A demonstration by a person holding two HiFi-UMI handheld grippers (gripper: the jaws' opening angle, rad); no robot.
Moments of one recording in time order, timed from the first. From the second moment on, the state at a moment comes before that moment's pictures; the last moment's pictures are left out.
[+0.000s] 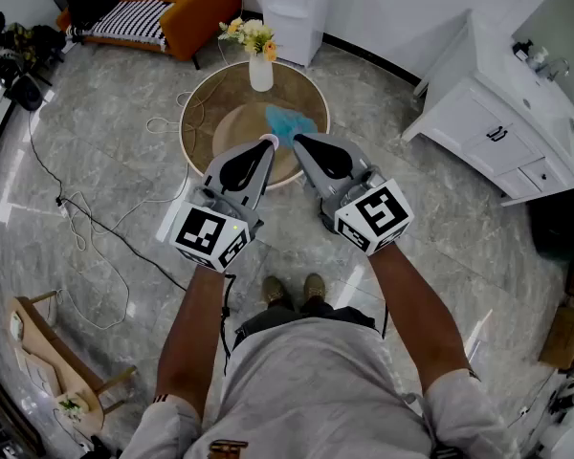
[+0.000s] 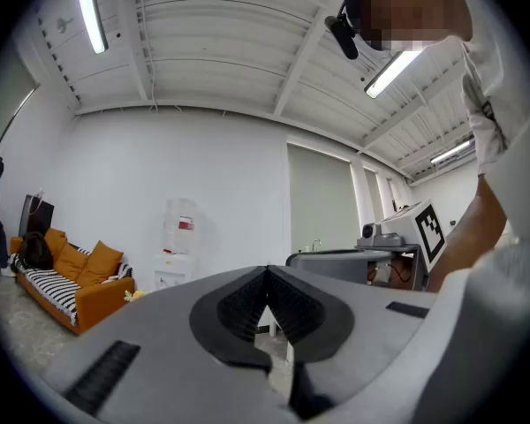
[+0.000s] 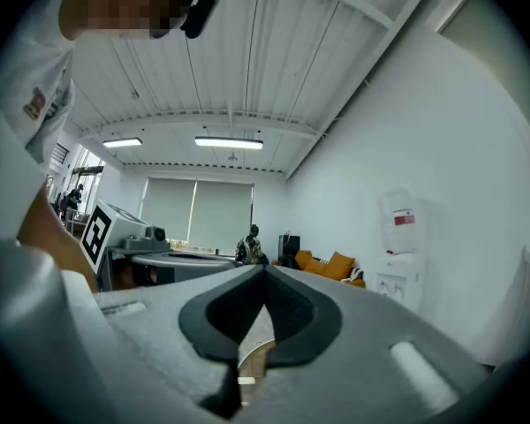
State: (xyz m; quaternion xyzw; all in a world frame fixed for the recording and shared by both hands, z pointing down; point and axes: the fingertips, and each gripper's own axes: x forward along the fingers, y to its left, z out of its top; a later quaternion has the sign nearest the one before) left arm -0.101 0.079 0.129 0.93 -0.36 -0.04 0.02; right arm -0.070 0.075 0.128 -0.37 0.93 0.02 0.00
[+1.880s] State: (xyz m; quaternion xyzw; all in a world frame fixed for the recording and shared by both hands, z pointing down) left arm -0.143 -0.036 0.287 0.91 -0.42 0.03 0.05; right arm -0.109 -0.031 0.305 -0.33 0.93 0.03 -0.14
